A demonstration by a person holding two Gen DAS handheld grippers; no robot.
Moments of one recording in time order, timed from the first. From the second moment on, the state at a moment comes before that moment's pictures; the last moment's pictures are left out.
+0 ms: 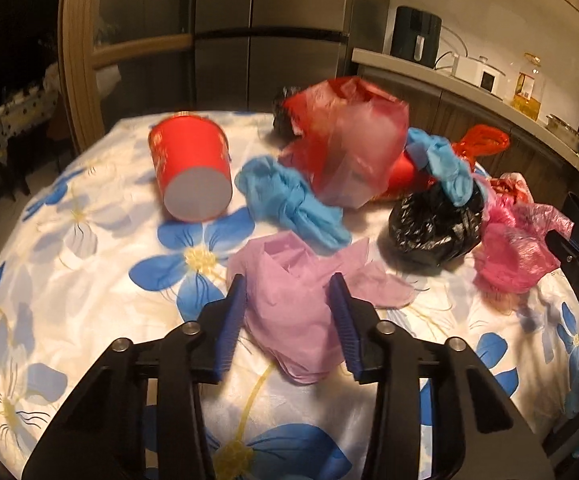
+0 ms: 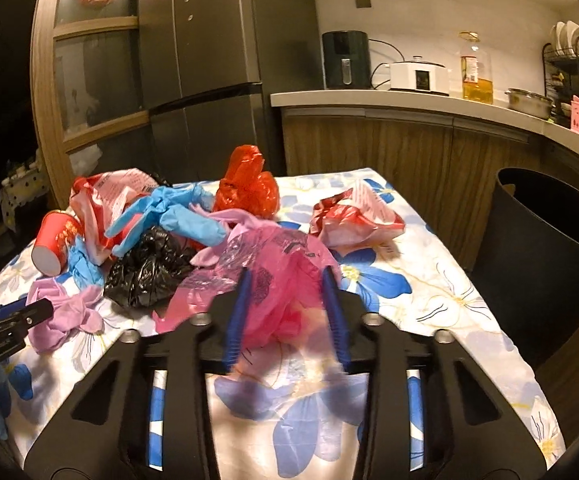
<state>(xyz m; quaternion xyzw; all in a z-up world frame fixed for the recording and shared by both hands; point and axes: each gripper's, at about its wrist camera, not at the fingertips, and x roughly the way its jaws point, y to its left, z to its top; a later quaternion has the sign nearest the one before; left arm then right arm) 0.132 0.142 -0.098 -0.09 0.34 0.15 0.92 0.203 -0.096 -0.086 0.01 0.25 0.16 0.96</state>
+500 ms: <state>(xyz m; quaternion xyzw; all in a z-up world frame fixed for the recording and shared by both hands) 0.108 0.127 -0.086 -0.11 0.31 0.10 0.94 0.170 -0.120 -0.066 0.01 0.22 0.16 0.96</state>
